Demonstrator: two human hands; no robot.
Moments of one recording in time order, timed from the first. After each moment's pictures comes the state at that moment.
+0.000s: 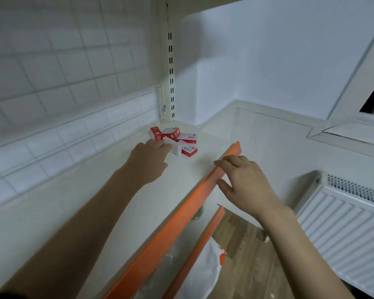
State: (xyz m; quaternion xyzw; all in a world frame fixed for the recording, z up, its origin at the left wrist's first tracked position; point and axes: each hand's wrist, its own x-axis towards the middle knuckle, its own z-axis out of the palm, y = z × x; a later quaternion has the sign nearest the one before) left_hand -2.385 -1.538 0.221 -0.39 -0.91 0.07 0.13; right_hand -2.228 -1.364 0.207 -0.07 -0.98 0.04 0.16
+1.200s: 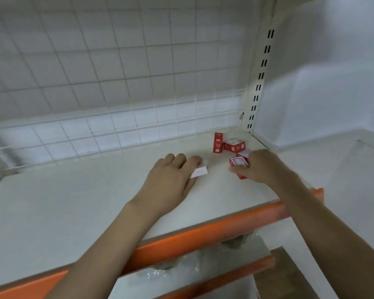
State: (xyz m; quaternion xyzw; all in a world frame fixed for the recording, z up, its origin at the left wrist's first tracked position) left_hand -2.335 -1.545 0.199 -0.22 -0.94 -0.05 0.25; right_hand -2.438 -1.310 0.184 0.10 -0.99 0.07 0.03
